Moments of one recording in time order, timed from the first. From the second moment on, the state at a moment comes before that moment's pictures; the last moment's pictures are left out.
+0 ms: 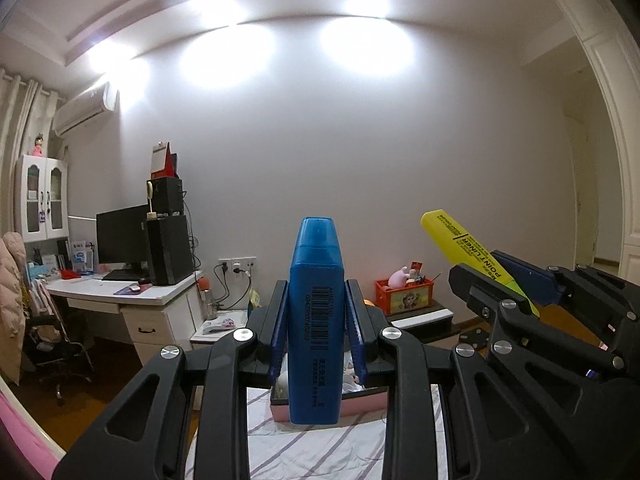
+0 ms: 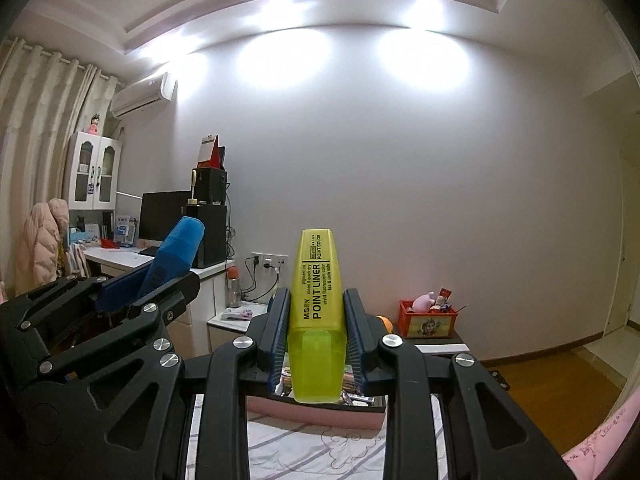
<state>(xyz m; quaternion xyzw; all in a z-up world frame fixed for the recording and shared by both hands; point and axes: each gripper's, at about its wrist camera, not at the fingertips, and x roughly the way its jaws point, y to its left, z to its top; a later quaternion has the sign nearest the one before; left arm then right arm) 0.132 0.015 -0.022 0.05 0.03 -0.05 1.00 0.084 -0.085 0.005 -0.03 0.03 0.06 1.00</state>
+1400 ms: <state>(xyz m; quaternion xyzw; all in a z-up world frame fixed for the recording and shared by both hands) 0.443 -0.019 -0.160 0.12 0.27 -0.07 0.95 0.389 -0.097 -0.122 -0.05 0.25 0.05 0.97</state>
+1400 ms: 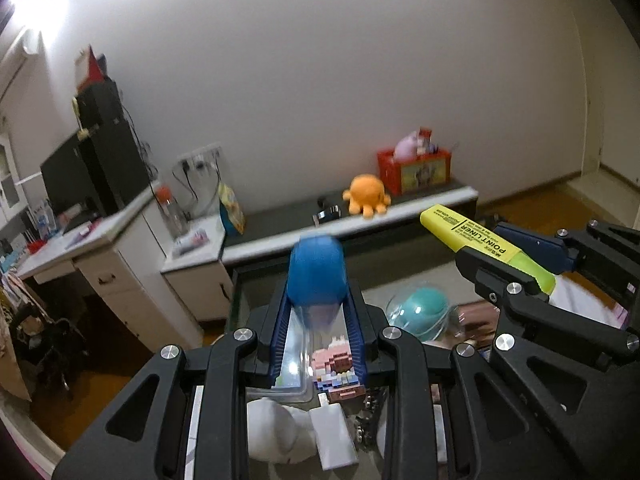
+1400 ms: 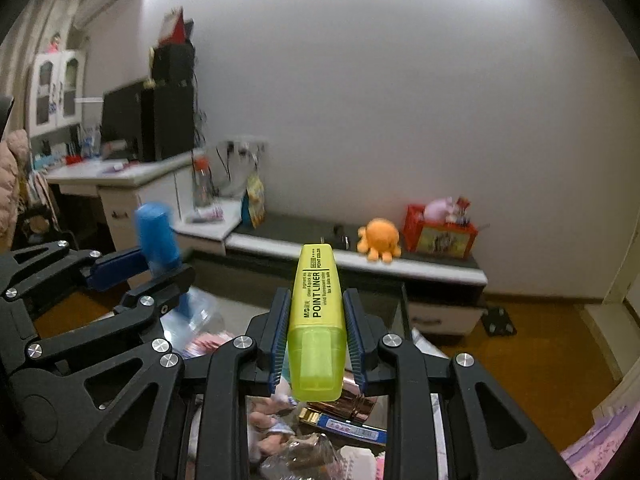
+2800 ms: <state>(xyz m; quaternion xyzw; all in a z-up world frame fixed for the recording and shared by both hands) 0.346 0.029 -0.118 0.07 0.22 -0.03 0.97 0.334 -0.129 -0.102 0.00 0.25 0.03 0.97</state>
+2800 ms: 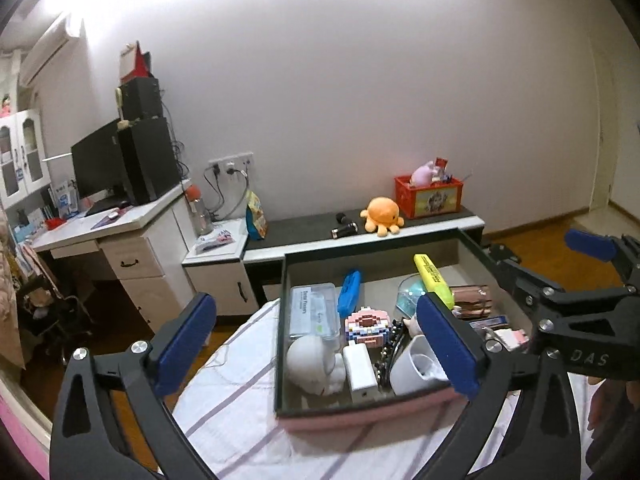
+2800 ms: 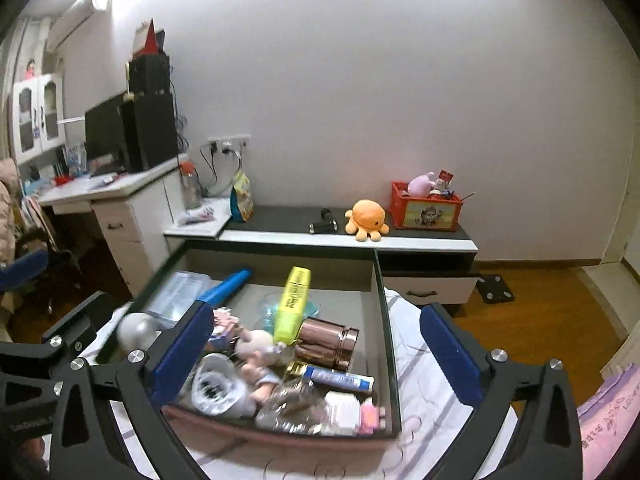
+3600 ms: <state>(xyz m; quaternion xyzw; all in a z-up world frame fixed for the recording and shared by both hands) 0.171 0.050 -0.073 0.04 0.13 0.01 0.99 0.145 -0.103 -0.050 -0.04 0.15 0.02 0.99</state>
